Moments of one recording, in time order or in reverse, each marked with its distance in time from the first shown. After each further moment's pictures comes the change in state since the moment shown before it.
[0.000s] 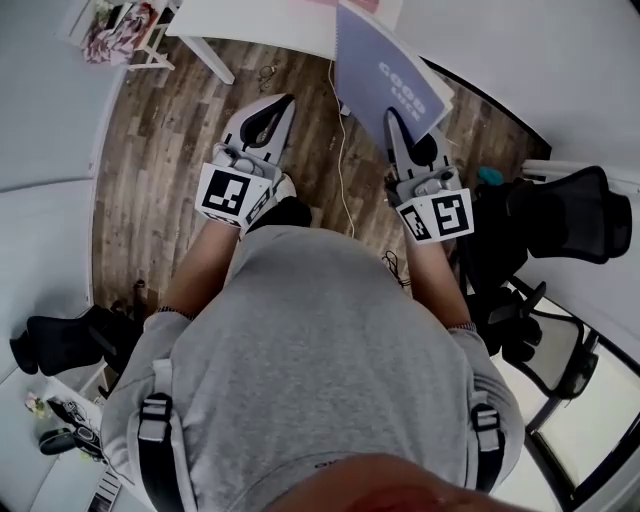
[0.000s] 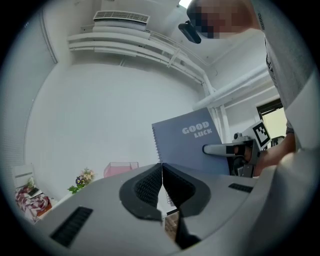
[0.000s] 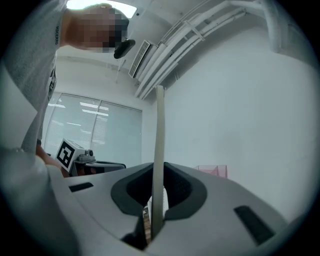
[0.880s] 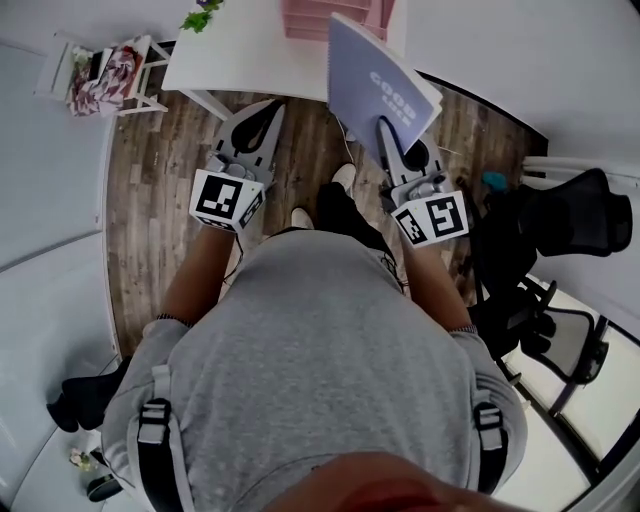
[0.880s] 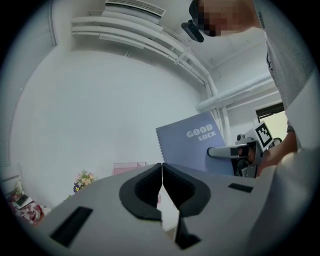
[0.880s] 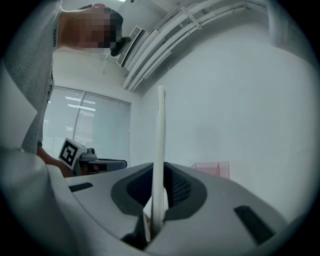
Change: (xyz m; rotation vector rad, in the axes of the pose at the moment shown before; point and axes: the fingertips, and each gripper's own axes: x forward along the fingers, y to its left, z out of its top) left arm 0.077 0.171 -0.009 -0.023 0.019 -0.095; right arm 0.160 -0.026 -0.023 0.029 0.036 -0.113
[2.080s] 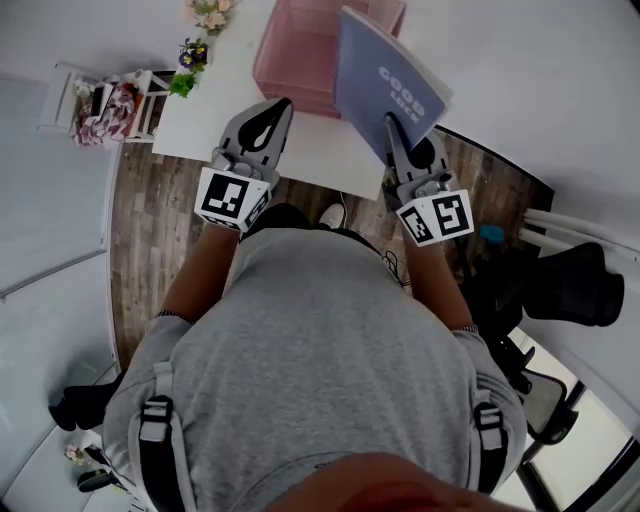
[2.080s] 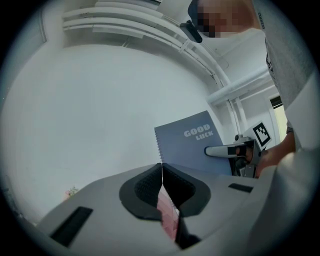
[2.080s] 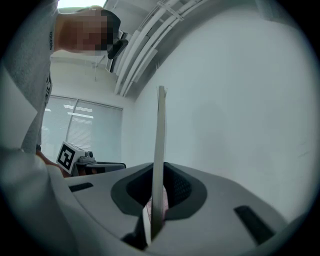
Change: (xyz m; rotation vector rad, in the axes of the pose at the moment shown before) left arm 0.235 0.087 0.011 0.053 -0.010 0.054; right arm 0.158 -0.210 0.034 0.039 -0.062 0.061
